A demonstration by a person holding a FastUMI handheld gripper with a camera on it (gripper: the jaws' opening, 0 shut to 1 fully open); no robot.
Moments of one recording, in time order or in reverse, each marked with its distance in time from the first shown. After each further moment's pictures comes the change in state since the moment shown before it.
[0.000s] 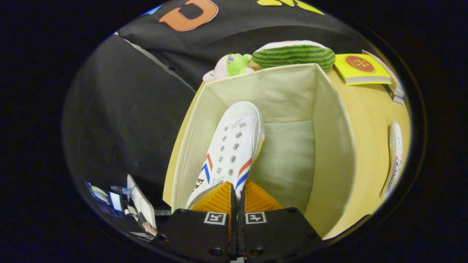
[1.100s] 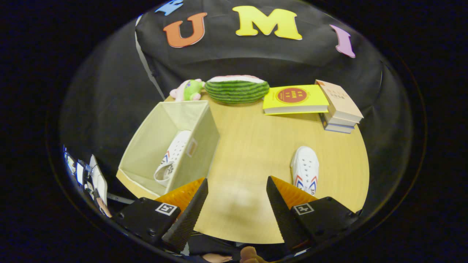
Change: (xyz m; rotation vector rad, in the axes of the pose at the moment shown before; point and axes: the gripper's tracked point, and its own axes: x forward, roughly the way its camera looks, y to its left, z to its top) arm -0.186 -0.214 -0.022 -0.106 -0.159 -0.308
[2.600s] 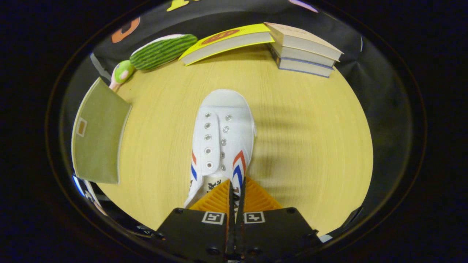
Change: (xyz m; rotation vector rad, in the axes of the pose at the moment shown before) arm 0.098 -0.187 -0.084 0.184 0.264 -0.084
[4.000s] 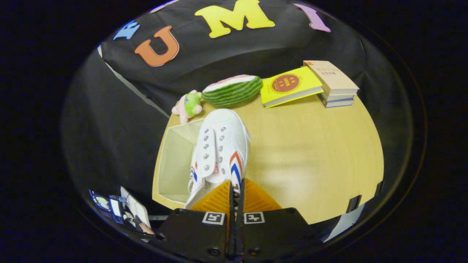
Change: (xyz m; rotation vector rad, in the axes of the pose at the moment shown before) arm 0.006 -0.003 0.001 0.058 -0.177 0.260
